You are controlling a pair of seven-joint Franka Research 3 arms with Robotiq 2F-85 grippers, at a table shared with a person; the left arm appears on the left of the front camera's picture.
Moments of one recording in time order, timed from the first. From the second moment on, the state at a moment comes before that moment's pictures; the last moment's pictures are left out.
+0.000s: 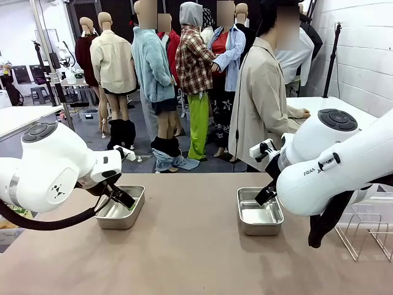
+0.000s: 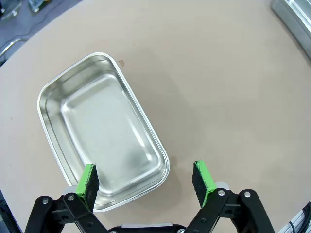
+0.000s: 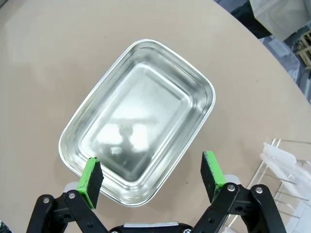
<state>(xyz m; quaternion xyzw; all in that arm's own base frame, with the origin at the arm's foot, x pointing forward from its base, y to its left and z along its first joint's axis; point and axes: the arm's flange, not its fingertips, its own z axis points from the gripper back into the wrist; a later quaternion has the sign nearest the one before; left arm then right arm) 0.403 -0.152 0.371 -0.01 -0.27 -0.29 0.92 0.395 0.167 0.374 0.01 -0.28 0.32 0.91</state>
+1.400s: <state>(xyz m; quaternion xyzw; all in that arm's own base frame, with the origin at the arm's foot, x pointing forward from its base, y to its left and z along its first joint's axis) 0.409 0.000 0.589 0.08 -0.35 -0.22 0.91 0.395 -0.046 0.544 -0.04 -0.42 0.10 0.90</state>
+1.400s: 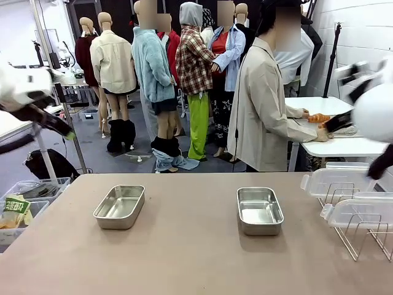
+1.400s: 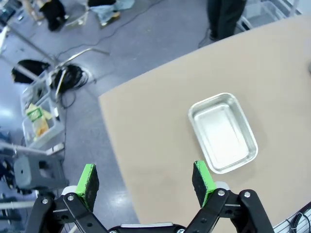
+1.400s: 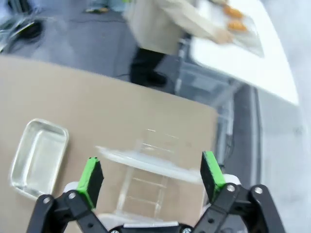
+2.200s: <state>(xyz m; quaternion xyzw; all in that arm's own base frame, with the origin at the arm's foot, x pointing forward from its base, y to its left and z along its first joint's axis) 0.350 0.087 0.636 0.07 -0.37 -0.12 0.92 0.363 -0.224 0.533 -0.04 -0.39 -0.13 0.91</state>
